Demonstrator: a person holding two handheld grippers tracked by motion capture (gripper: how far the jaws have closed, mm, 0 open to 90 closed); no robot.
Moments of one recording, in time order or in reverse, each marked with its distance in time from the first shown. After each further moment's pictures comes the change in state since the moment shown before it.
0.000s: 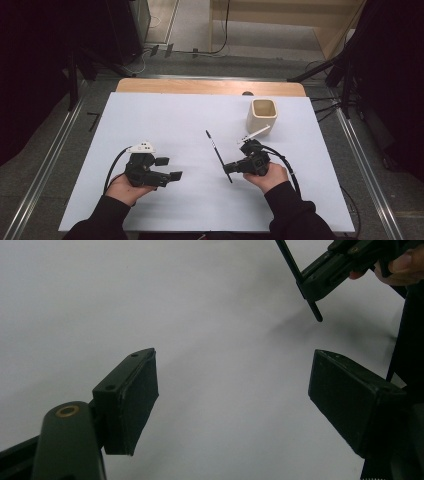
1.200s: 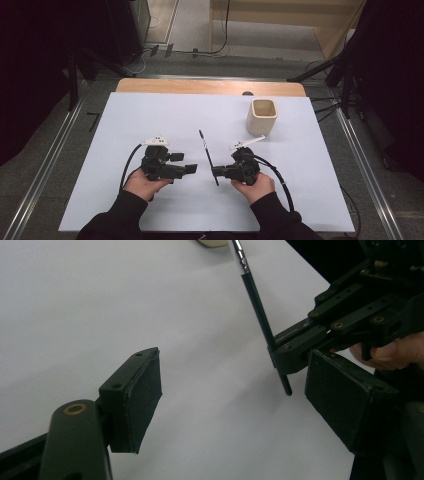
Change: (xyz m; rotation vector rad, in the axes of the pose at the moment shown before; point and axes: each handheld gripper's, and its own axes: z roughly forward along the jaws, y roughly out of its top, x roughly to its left) left arm -0.012 0.021 0.029 -0.047 -0.063 -0.069; right arm 0.026 -0.009 0.023 -0.150 0.017 0.037
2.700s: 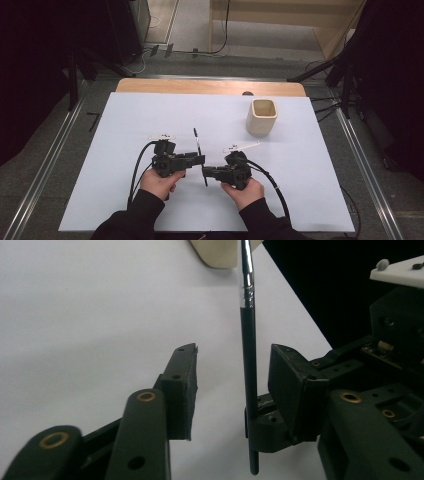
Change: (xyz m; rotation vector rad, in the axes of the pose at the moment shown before) left arm -0.006 0.007 0.022 -0.072 -0.020 -0.216; right arm 0.019 -0.004 0.015 -0.112 0.042 0.035
